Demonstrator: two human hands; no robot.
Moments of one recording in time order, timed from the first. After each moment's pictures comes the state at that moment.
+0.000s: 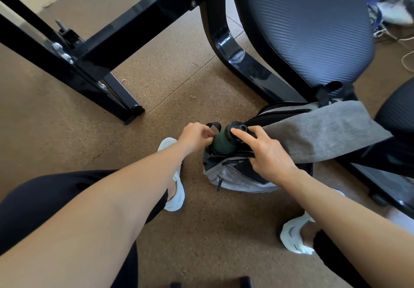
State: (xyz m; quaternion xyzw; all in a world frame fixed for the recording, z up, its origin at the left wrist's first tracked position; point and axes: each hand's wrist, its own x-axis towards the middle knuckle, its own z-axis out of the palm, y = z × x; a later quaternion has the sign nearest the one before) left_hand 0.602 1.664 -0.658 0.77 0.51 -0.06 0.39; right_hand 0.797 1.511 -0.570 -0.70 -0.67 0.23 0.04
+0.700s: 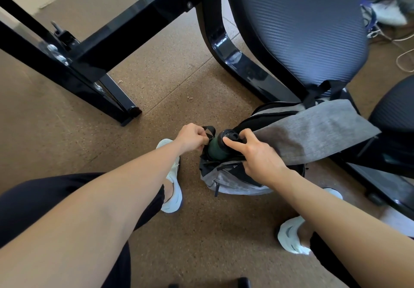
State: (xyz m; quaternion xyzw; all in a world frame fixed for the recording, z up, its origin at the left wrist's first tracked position) left_hand 0.603 1.669 -0.659 0.66 0.55 -0.06 0.50; right_hand 0.789 1.512 -0.566 -0.69 -0.69 0.23 -0.01
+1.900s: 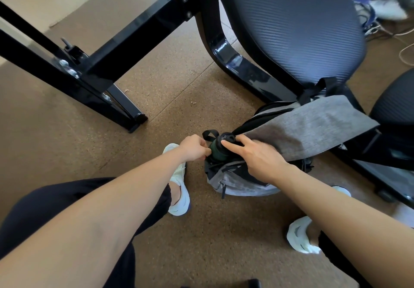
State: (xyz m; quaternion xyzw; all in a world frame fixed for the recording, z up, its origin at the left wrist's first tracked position) left_hand 0.596 1.652 -0.626 0.70 0.53 -0.18 0.44; right_hand 0.787 1.516 -0.564 -0.64 -0.75 0.18 -0.06
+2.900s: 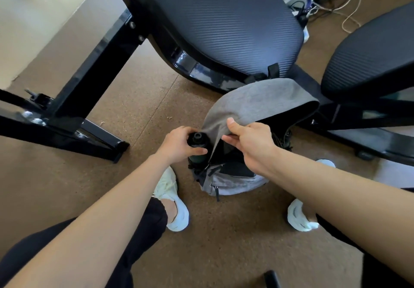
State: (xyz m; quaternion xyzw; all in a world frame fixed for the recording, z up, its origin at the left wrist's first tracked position) left_hand 0.636 1.664 -0.578 0.87 0.39 -0.09 0.30; right_hand 0.792 1.511 -0.500 -0.63 0.06 0.49 0.59
